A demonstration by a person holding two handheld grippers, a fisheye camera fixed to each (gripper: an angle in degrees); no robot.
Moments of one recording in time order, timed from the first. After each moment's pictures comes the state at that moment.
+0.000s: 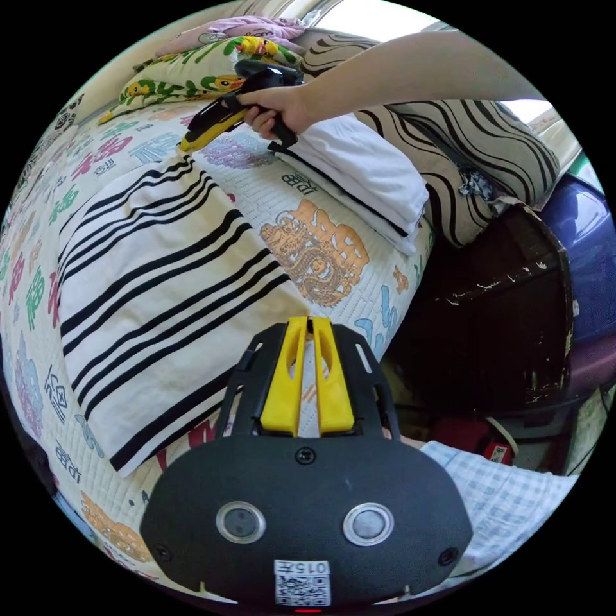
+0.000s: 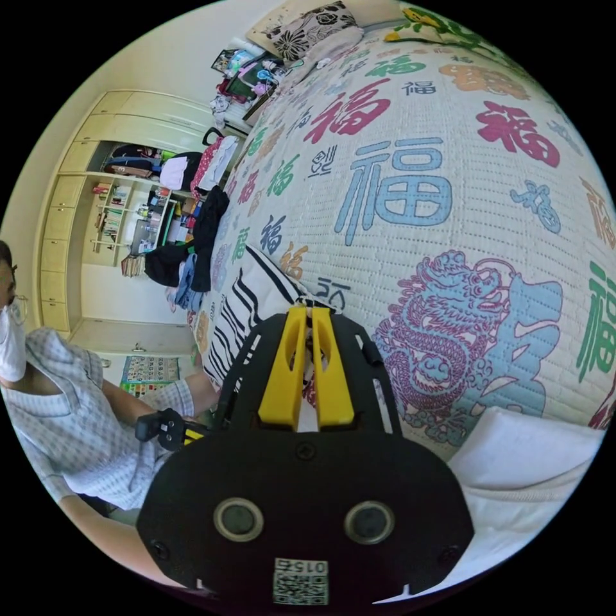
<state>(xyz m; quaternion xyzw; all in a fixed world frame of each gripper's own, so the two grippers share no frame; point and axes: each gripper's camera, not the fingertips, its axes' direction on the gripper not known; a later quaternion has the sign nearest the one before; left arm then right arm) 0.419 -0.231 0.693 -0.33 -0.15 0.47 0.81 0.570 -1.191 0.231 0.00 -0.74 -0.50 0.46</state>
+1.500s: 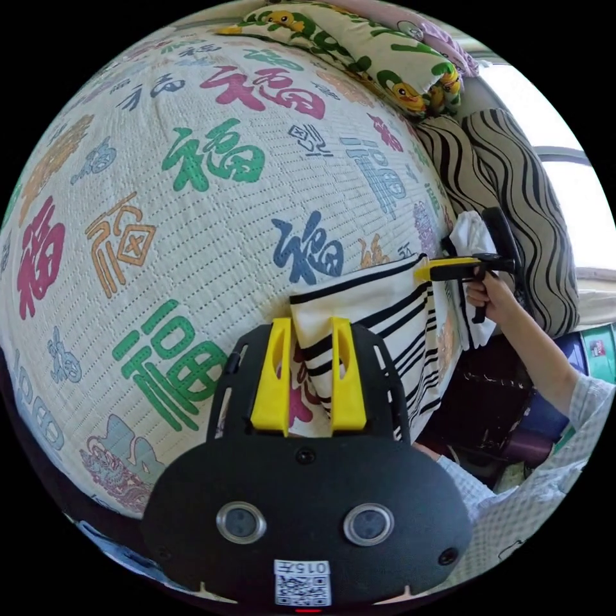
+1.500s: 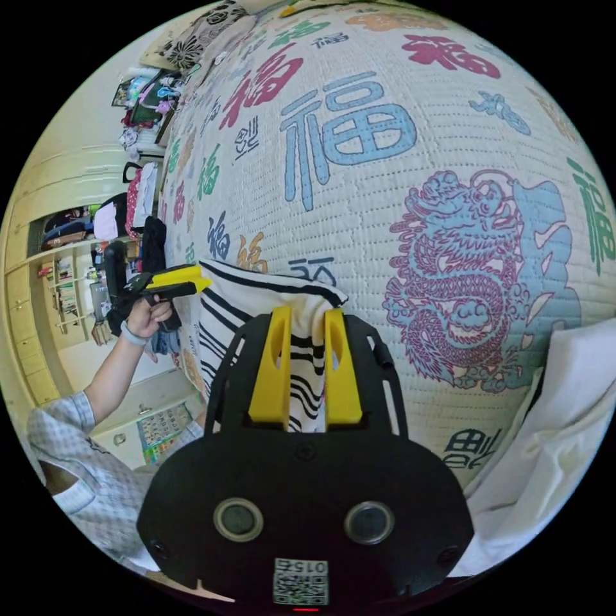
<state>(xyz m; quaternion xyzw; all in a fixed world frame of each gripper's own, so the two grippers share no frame) 0.381 -0.602 0.870 -0.37 -0.19 0.32 0.85 0.775 -1.127 0.344 -0.12 -0.68 -0.42 0.58</state>
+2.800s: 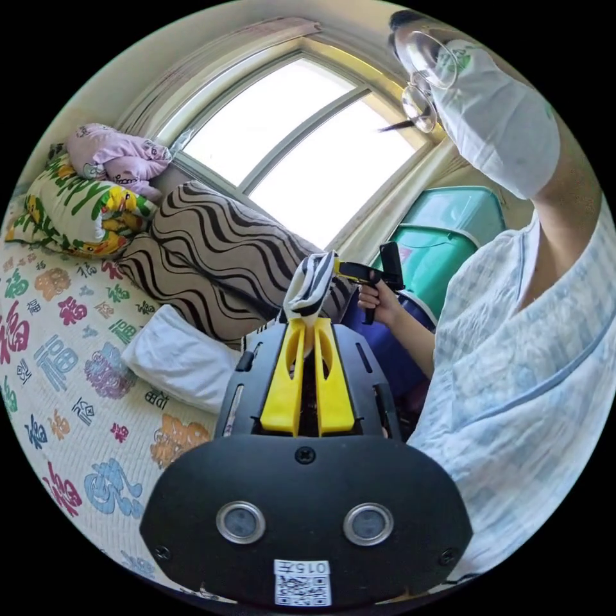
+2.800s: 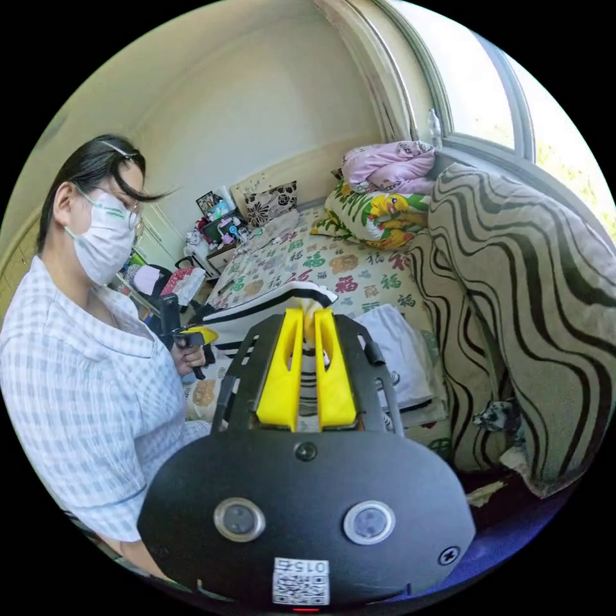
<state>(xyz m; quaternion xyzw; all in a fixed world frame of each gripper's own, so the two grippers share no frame) 0.627 -0.387 0.594 -0.29 0.28 0.47 0.78 1.429 -0.867 0.430 0.23 -0.74 -0.18 0.60</state>
